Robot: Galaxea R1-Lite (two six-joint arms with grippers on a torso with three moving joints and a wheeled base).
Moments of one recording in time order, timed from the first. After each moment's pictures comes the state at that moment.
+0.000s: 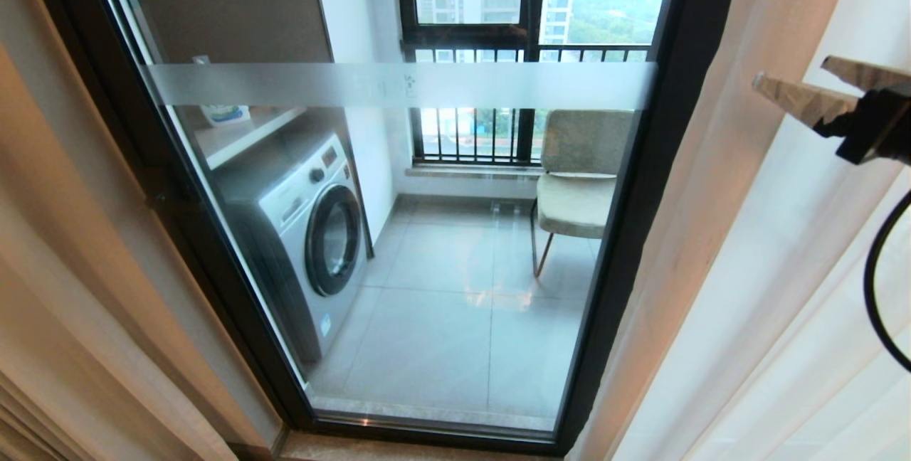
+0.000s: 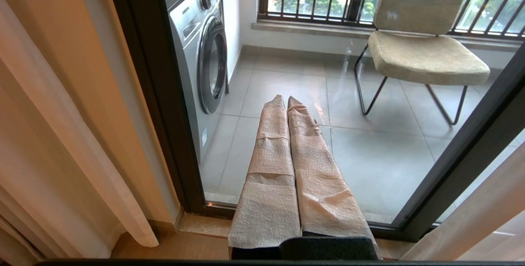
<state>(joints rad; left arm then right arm) 0.00 0.00 0.00 0.00 0.02 -0.05 0.10 1.32 -0.84 -0.69 0.26 -0.05</state>
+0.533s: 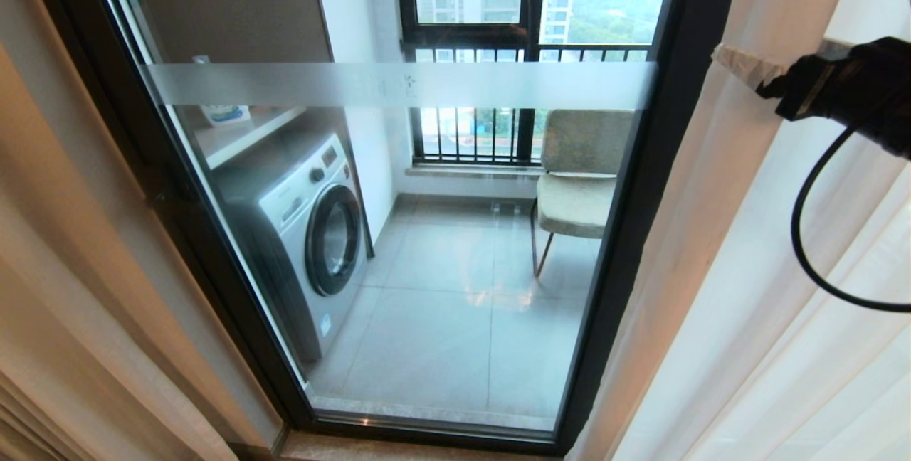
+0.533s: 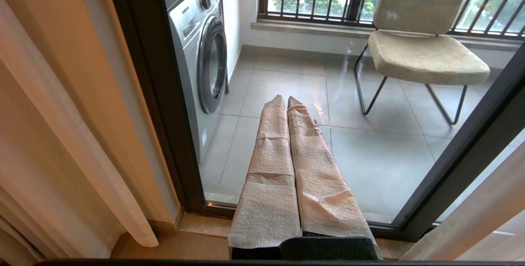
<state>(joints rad) 0.00 0.00 0.00 0.00 0.02 -0.05 0.10 1.51 -1.01 -0.78 0.21 -0.05</state>
